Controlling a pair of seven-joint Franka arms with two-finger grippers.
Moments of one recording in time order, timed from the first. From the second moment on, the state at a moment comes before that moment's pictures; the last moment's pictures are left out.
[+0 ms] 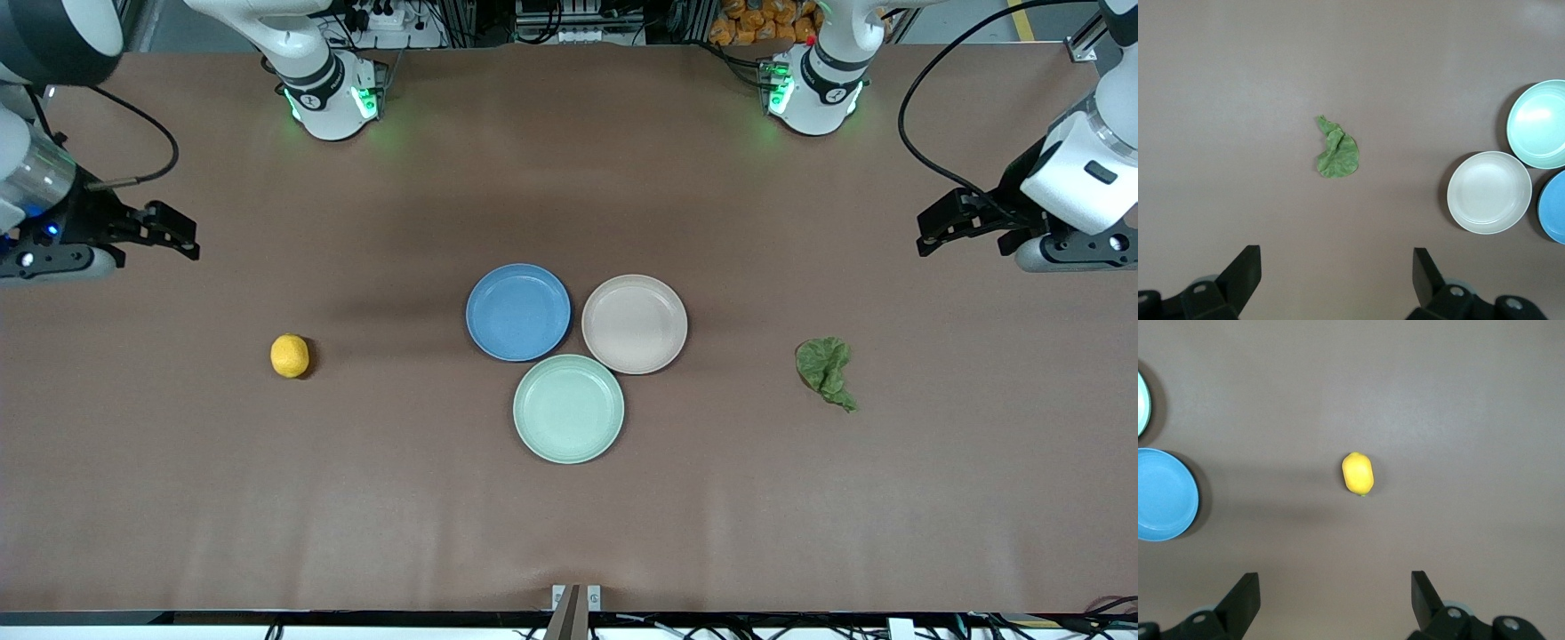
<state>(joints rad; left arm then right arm) -0.02 0.07 -0.14 -1.48 -0.01 1.57 -0.18 0.01 -0.03 0.01 -1.71 0.00 1.65 -0.07</state>
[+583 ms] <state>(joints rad) -0.01 0.07 -0.14 -1.48 -0.01 1.57 -0.17 0.02 -0.01 0.00 -1.55 -0.01 1.52 -0.07</state>
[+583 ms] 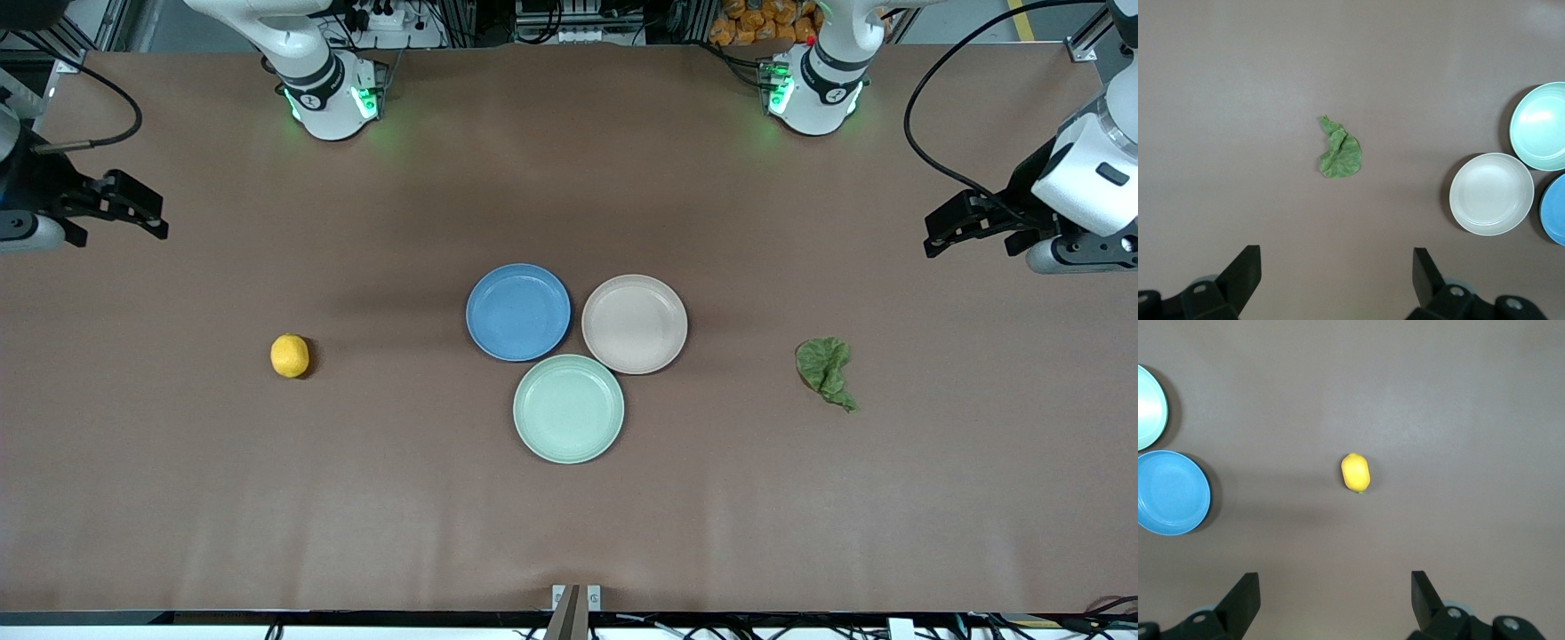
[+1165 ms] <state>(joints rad) 0.02 0.07 -0.13 -1.48 -0.01 1.57 -0.10 0.05 0.01 -0.08 -1.48 -0.01 1.43 -0.07</state>
